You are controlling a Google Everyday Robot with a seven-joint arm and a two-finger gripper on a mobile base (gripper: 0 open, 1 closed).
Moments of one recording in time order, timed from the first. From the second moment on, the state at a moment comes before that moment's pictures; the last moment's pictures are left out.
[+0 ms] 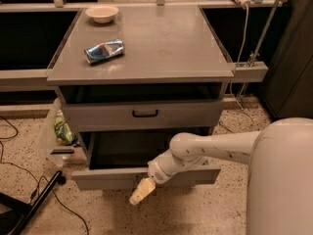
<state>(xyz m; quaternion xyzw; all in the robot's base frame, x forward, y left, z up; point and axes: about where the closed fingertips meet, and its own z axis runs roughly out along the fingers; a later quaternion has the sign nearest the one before) 0.504 0.053 0.460 -0.51 0.79 0.31 0.16</state>
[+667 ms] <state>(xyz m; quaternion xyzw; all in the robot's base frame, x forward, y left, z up) 0.474 0.033 0.476 -0.47 0.81 0.31 0.15</state>
